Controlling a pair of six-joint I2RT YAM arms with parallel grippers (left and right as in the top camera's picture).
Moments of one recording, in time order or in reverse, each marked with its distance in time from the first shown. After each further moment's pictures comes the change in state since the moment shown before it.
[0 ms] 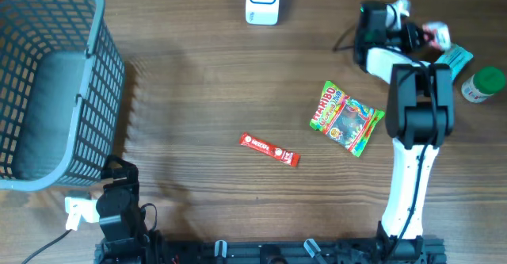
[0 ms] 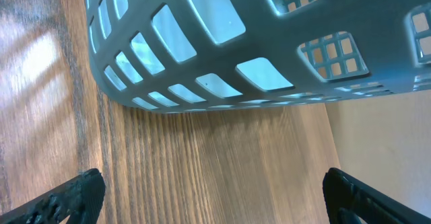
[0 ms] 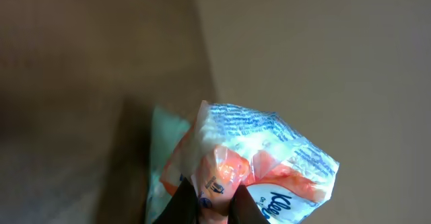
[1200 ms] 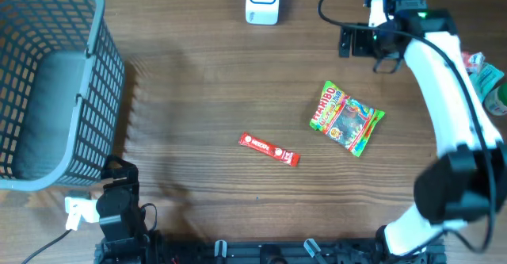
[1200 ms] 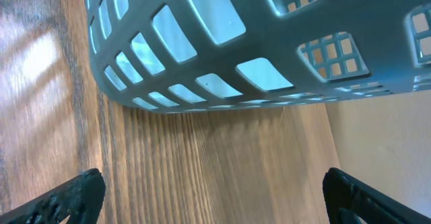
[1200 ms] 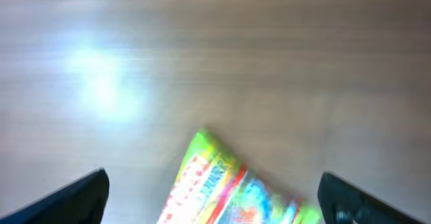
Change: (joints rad) left arm 0.000 0.000 0.000 0.000 0.000 0.000; right arm 0.092 -0.654 0.101 -1.254 -1.433 0.745
